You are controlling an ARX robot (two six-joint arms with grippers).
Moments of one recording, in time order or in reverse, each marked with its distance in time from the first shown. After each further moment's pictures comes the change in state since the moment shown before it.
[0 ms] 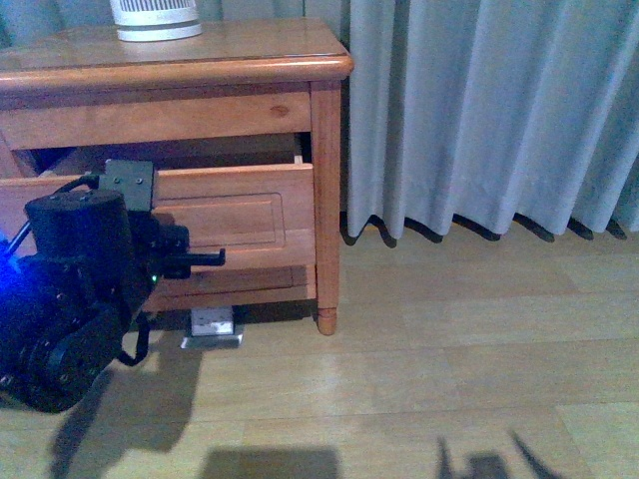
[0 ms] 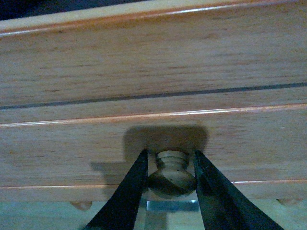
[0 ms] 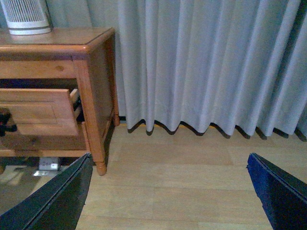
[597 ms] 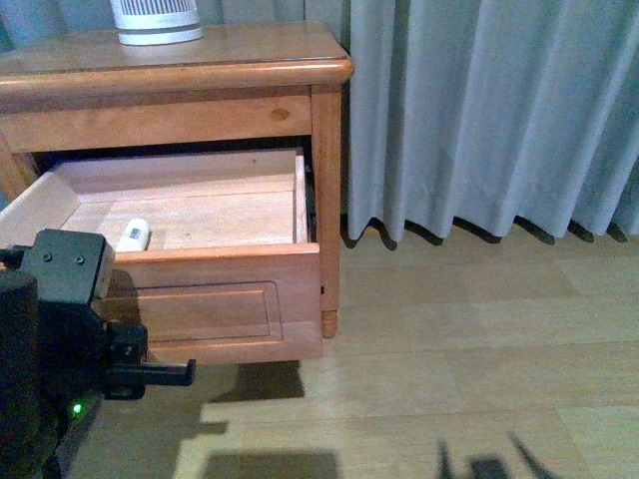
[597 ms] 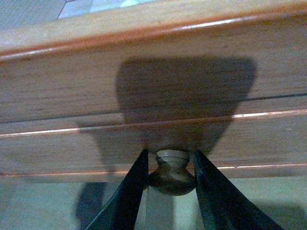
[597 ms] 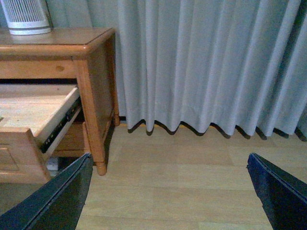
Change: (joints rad) left arm -0.099 -0.375 -0.610 -0.005 -0.079 -0.034; right arm 0.000 0.000 0.000 0.000 0.000 0.000
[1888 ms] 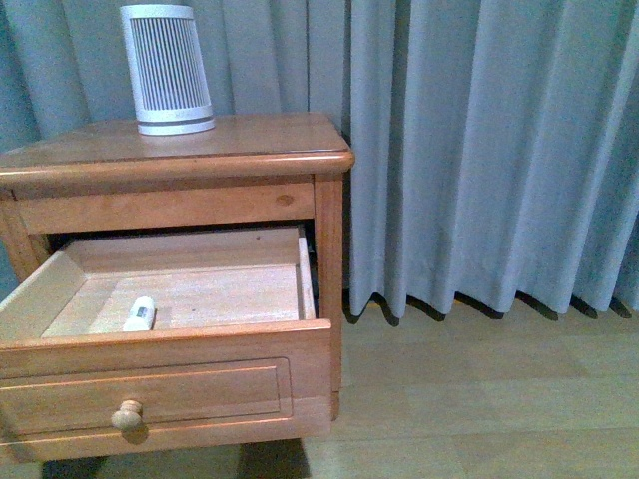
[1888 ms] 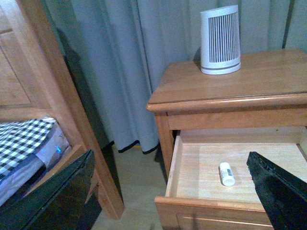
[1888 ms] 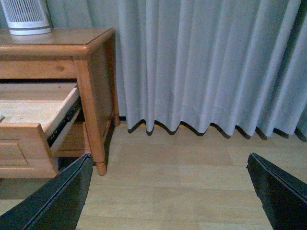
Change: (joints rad) left arm 0.018 -1.585 -0.083 -1.003 -0.100 0.139; right arm 0.000 0.000 0.000 0.000 0.000 0.000
